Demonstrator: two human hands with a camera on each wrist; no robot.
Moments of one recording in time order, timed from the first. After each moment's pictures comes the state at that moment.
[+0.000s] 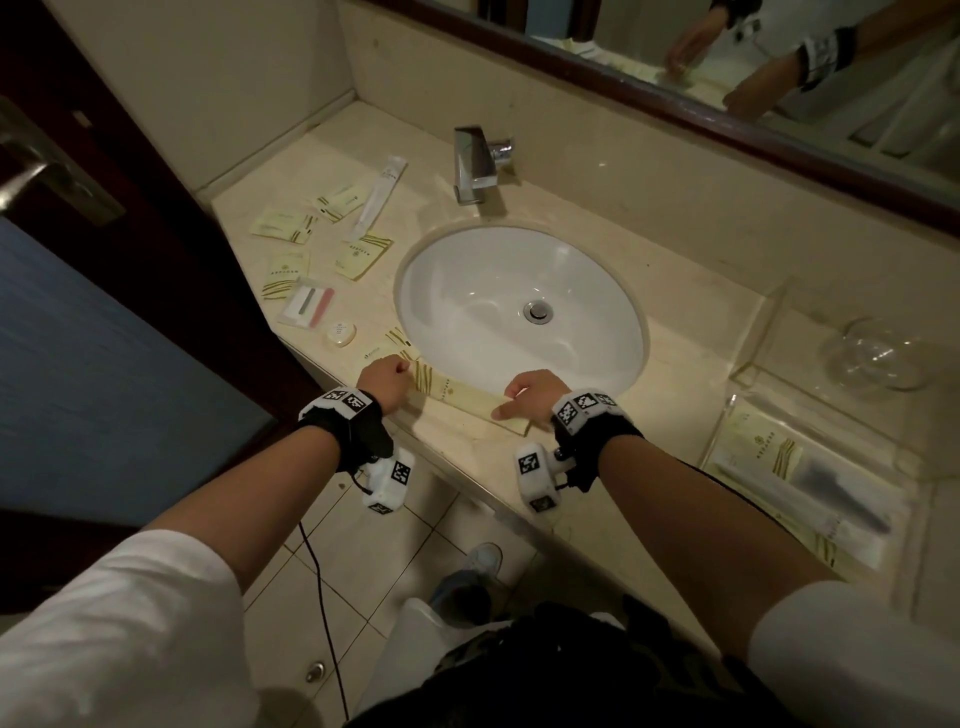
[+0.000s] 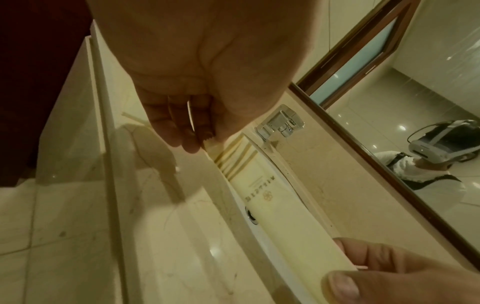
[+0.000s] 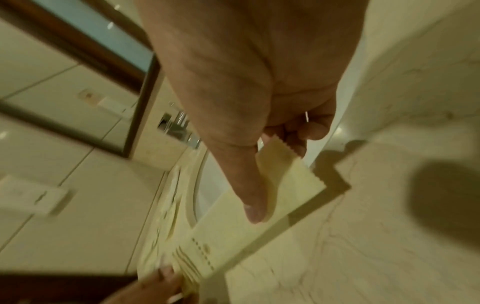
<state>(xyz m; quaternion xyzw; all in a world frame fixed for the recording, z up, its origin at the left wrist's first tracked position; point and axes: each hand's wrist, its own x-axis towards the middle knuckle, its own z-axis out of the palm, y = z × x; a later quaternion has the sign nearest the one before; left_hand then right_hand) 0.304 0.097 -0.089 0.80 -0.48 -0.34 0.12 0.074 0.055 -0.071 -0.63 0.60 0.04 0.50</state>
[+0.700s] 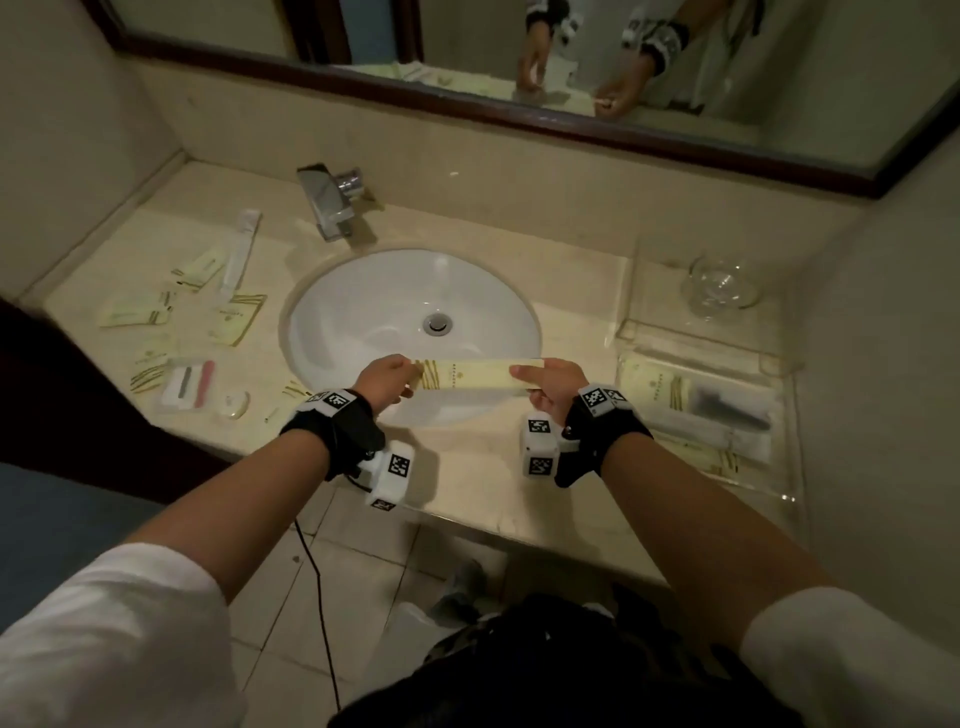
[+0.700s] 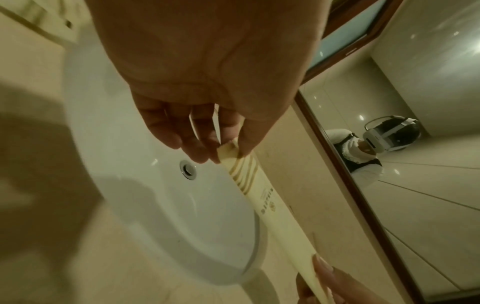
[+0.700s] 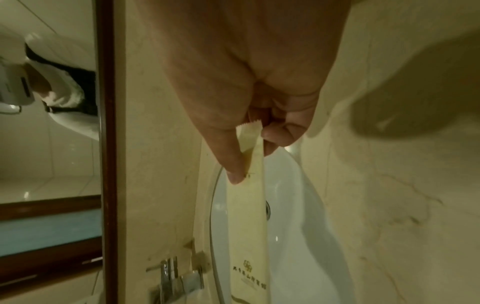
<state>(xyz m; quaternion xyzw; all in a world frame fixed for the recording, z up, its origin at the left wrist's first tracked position) 0.201 0.045 -0.057 0.67 -0.49 -0.53 0.19 -0.039 0.064 -0.063 -0.20 0.66 -0.37 0.63</state>
